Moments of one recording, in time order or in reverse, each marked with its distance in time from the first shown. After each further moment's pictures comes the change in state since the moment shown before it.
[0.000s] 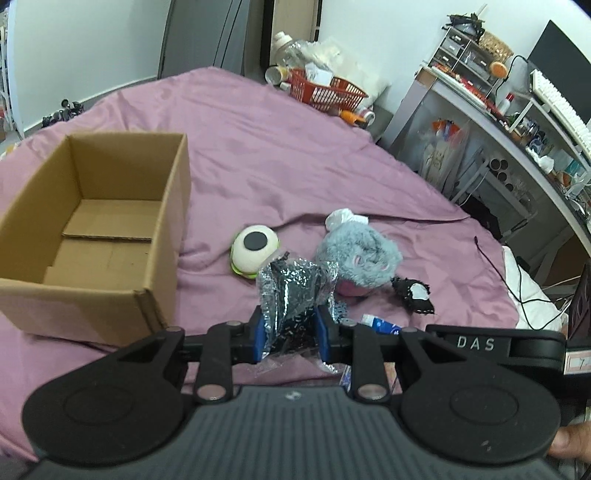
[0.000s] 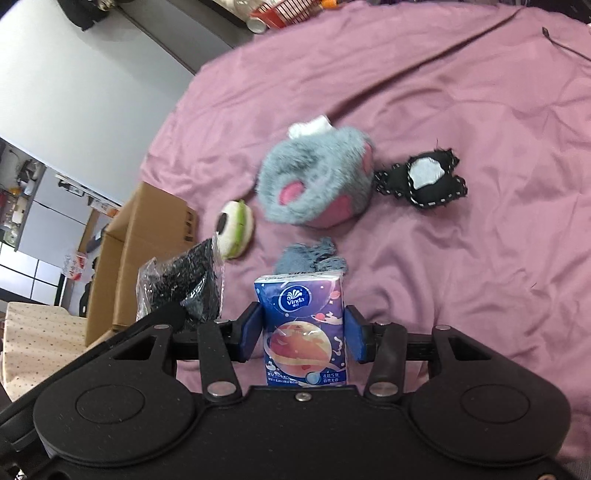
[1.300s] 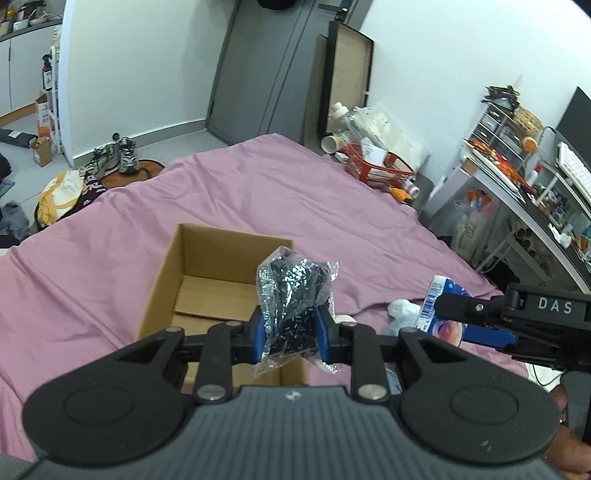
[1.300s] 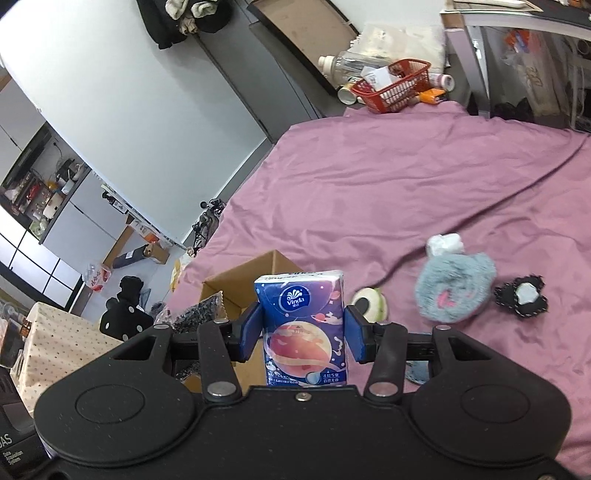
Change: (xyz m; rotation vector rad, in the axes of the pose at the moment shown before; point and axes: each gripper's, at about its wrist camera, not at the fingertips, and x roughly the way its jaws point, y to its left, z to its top) left arm -0.089 0.083 0.064 -0.080 -0.137 0.086; right arm -0.042 0.142 0.025 -0.164 -0.190 0.054
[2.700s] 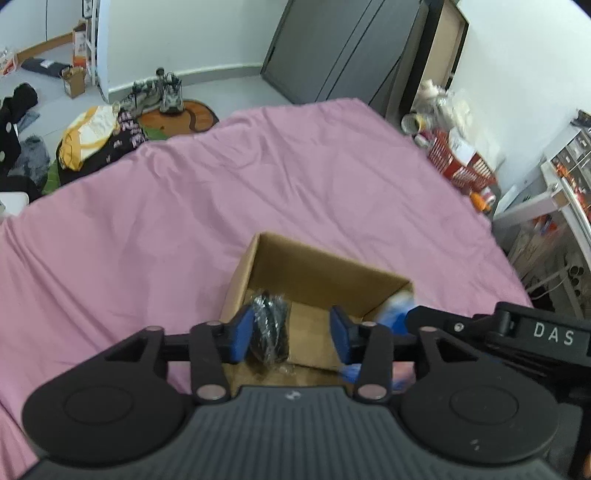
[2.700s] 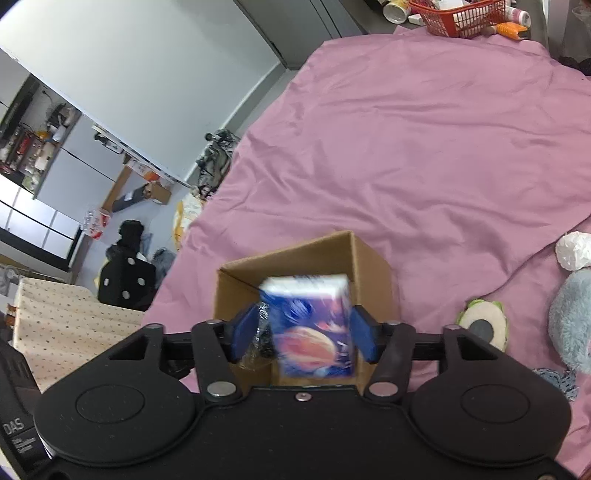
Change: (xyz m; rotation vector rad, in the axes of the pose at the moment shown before) left arm 0.100 0.096 0.061 -0.172 0.153 0.084; right arm 0.148 0.066 0.033 -0.009 0.260 0.031
